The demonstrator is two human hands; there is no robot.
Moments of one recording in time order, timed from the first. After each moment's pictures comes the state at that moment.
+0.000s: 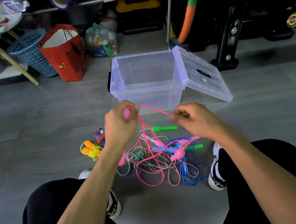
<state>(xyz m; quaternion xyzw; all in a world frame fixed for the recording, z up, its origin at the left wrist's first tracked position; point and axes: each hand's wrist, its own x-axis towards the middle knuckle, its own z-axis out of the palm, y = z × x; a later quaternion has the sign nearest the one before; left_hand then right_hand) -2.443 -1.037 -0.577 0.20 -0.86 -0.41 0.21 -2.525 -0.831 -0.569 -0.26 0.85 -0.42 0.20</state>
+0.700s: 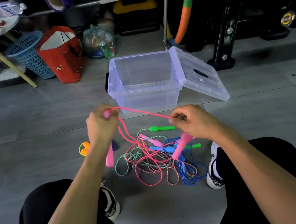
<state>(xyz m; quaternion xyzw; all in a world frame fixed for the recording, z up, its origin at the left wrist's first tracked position) -2.442 -1.065 -0.580 0.33 -0.84 -0.39 0.19 -2.525 -0.827 -0.572 -0.27 0.86 -0.38 0.20</state>
